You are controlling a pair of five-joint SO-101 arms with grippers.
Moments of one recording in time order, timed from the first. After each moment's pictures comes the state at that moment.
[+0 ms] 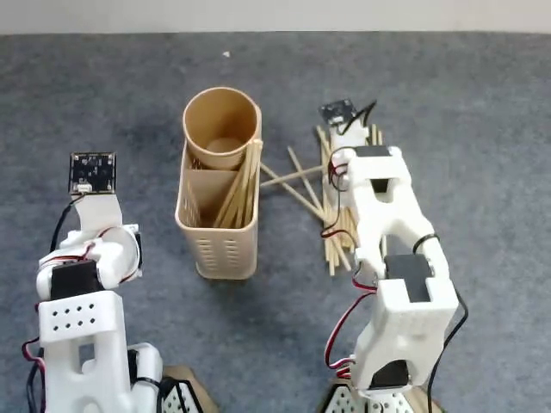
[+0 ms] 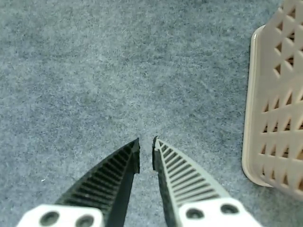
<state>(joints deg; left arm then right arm) -19.0 -58.1 61.0 61.0 -2.3 -6.4 17.1 10.5 50.9 16.1</state>
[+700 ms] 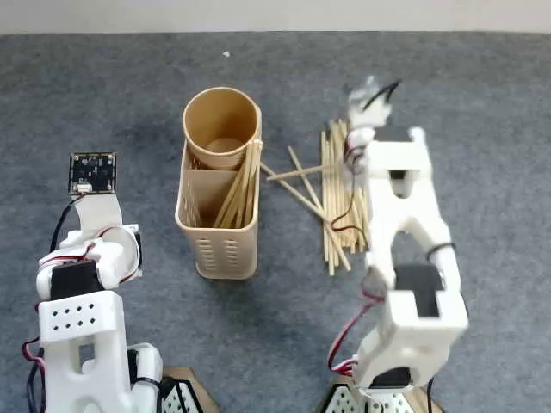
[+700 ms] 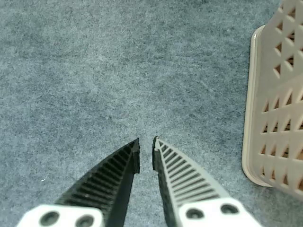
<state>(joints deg) -19.0 -58.1 61.0 61.0 -2.3 -3.3 11.2 1.5 60.3 13.3</state>
